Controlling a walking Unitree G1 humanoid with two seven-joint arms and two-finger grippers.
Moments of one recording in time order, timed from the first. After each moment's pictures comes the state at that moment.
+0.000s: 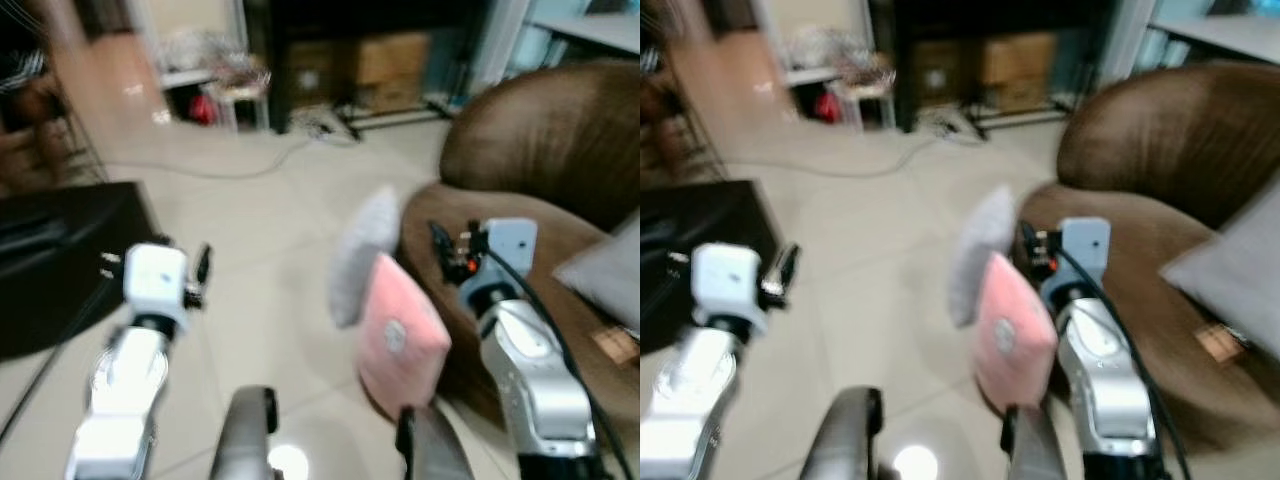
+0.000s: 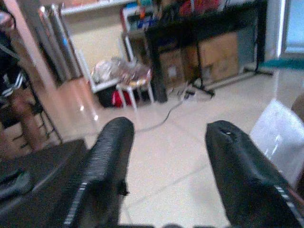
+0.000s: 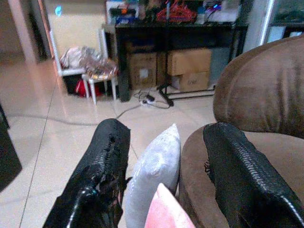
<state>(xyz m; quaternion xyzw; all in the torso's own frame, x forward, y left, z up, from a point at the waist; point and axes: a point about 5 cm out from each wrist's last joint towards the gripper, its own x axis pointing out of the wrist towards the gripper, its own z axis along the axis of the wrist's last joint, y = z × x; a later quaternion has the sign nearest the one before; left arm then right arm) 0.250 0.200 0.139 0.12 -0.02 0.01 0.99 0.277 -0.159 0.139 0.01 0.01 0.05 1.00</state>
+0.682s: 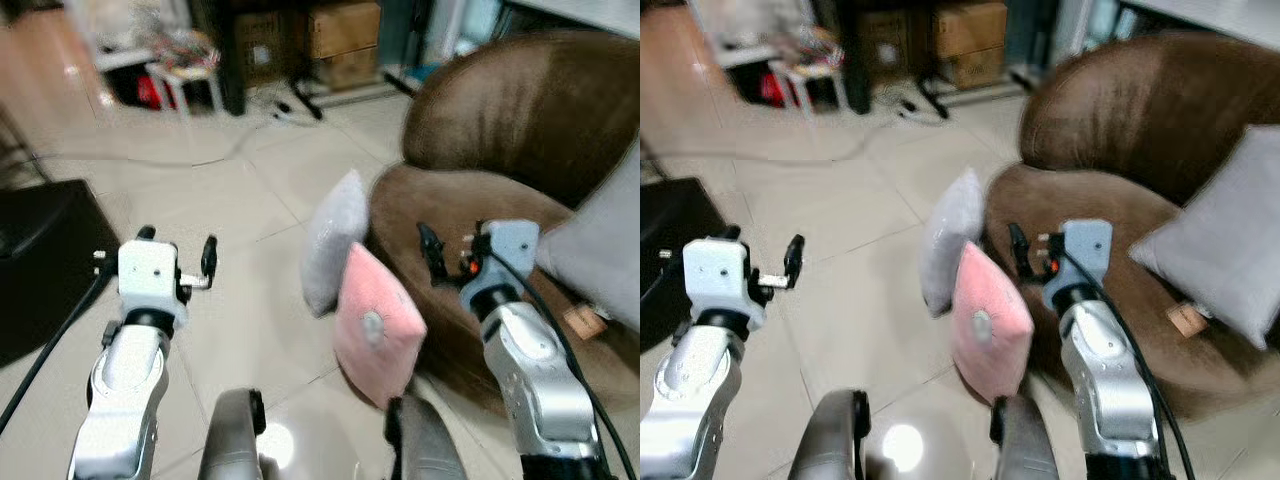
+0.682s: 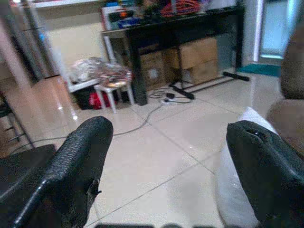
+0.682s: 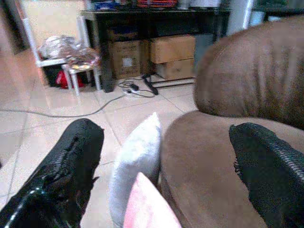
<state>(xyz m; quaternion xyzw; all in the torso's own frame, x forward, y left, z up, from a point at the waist) 0.249 0.198 0.139 0.10 -0.03 0.02 0.99 0.277 -0.164 0.137 0.01 0.01 0.06 1.00</state>
